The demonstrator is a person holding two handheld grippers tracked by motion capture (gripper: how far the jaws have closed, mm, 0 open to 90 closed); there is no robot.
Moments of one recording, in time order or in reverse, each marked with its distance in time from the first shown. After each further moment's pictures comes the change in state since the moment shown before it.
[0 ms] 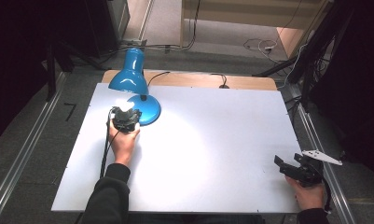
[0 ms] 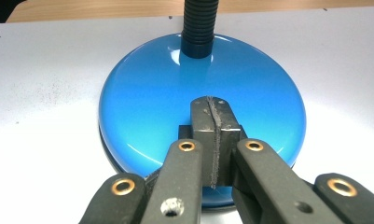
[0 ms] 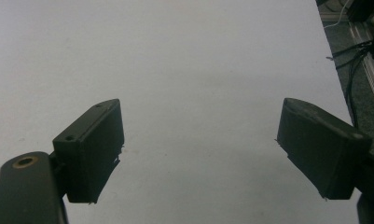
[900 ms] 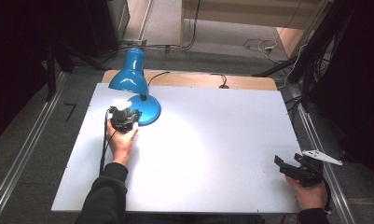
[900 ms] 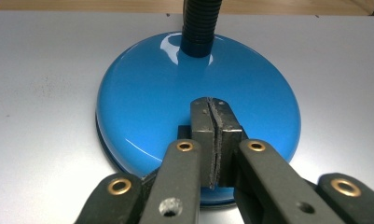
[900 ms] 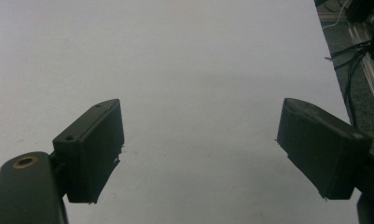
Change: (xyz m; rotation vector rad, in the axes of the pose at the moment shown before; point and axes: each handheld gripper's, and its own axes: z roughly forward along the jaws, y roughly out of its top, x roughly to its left) left arm 0.007 0.001 -0.001 0.006 -0.054 -0.068; right arm 0.000 0.000 0.000 0.000 -0.003 0.001
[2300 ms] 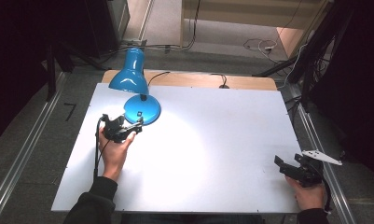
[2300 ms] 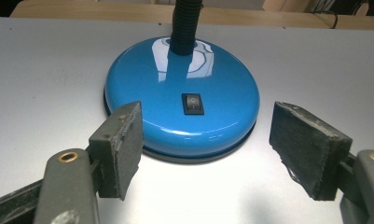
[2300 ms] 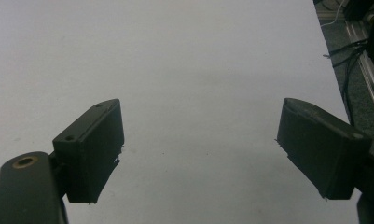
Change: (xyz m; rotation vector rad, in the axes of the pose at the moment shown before) left arm -0.003 -0.012 -0.045 -0.049 -0.031 0.001; right arm 0.000 -0.001 0.000 0.005 -0.010 0.001
